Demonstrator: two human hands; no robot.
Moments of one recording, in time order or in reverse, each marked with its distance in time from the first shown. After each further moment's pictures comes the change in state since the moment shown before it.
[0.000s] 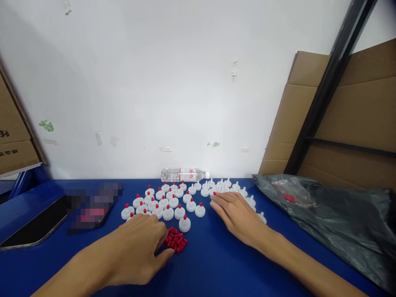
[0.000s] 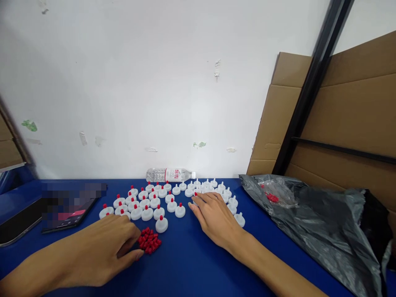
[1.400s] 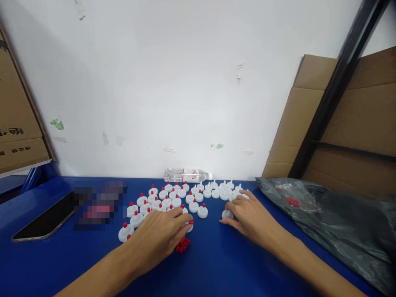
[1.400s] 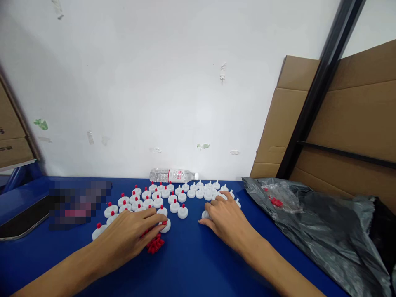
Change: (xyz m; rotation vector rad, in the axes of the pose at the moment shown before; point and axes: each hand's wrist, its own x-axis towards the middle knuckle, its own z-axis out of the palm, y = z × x) left_hand 0.027 0.011 0.023 -0.065 0.270 0.131; right_hand -0.002 0.011 -0.020 -0.280 -0.154 -0.053
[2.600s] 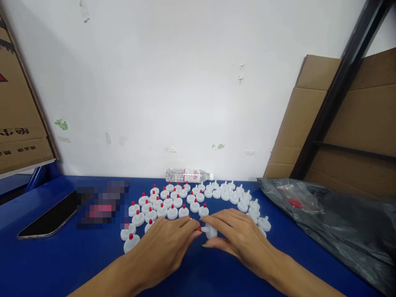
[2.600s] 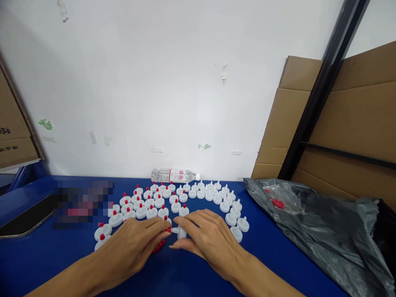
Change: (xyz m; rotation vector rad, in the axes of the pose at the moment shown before) left_hand -0.006 0.023 0.000 -0.098 -0.017 0.033; right_hand -0.004 -0.048 -0.010 0.375 0.345 -0.264
